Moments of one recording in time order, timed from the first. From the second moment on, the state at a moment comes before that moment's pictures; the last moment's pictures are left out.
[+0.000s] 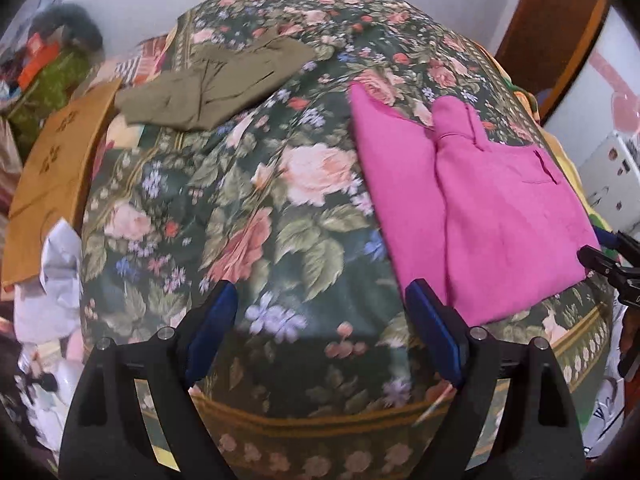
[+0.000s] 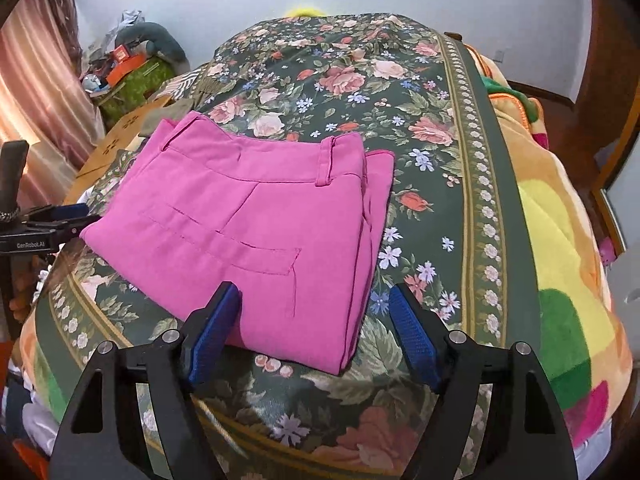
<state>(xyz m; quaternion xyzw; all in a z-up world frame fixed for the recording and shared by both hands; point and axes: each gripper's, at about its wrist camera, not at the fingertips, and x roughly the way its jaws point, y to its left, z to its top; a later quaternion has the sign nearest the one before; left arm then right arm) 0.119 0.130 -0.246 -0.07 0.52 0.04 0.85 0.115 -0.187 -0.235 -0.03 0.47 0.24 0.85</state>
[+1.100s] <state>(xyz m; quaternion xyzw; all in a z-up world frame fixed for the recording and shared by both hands) 0.243 0.061 -0.237 -0.07 0.51 -0.08 0.86 0.209 -0.182 -0.240 0.00 0.45 0.27 0.85</state>
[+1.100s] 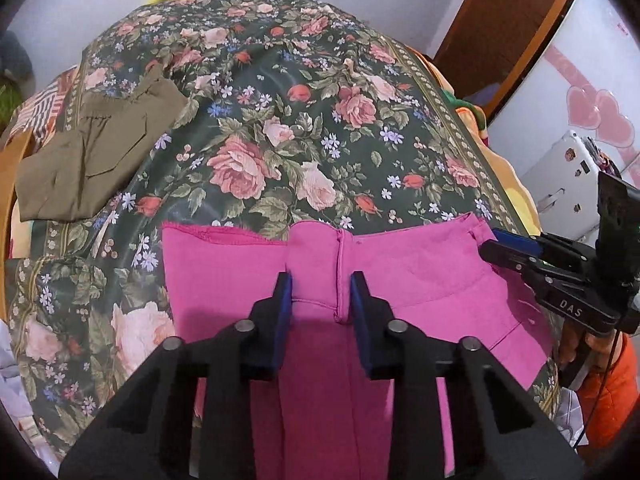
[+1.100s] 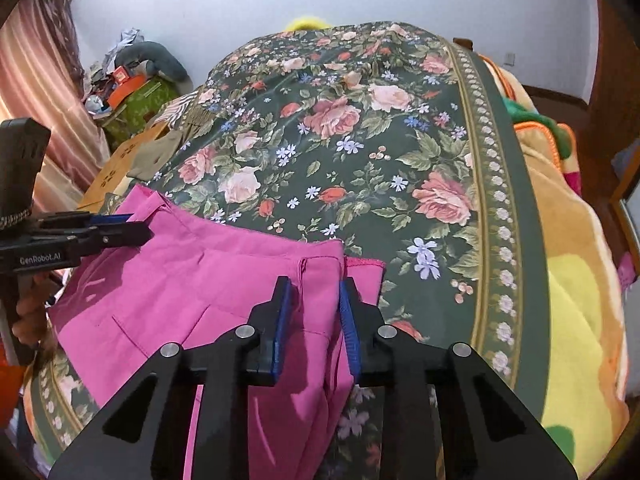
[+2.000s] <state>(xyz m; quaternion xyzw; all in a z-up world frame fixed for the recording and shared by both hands) 0.197 0.064 -0.185 -0.03 0.45 -0.02 0.89 0.178 -0.191 -0.194 -0.02 0.43 0.24 0.87</state>
